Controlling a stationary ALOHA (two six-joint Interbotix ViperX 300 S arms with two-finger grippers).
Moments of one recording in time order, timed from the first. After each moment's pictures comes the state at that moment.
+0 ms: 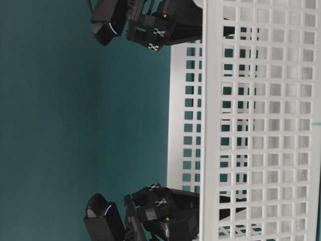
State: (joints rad) left arm 0.06 -0.06 0.69 0.03 0.50 -1.23; right arm -0.17 -0.08 0.73 0.17 0.59 1.02
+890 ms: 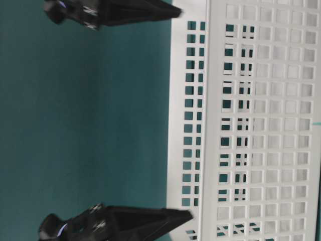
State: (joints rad) left arm 0.10 -0.27 0.70 0.02 0.59 -1.18; right arm -0.22 -0.31 0.69 0.19 0.78 1.03
